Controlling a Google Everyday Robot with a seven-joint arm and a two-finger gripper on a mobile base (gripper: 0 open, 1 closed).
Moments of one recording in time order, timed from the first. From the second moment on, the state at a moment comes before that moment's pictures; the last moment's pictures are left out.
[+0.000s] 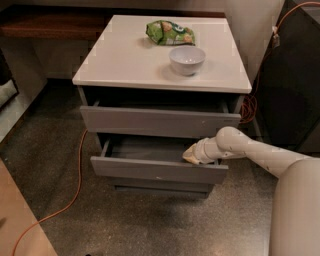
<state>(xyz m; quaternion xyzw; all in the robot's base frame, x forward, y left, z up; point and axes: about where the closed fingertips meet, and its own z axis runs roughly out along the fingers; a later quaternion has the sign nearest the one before) 0.699 -0.151 0.480 -0.54 0.77 0.11 0.32</state>
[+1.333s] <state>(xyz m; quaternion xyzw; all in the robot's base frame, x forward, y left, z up) 0.732 -0.147 0.437 -0.55 0.76 0.03 0.34</state>
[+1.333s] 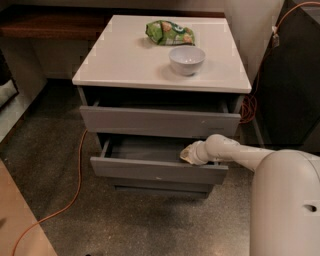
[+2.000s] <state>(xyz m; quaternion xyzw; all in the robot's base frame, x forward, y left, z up) 0.723 -0.140 0.420 -0.56 0.77 0.04 0.31</state>
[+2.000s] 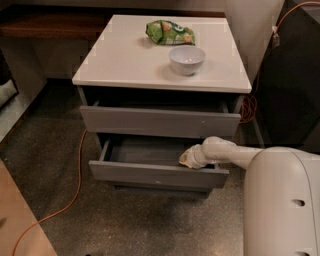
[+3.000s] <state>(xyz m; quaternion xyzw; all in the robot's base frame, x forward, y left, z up) 0.669 -0.113 0.417 -0.56 0.78 0.07 0.27</state>
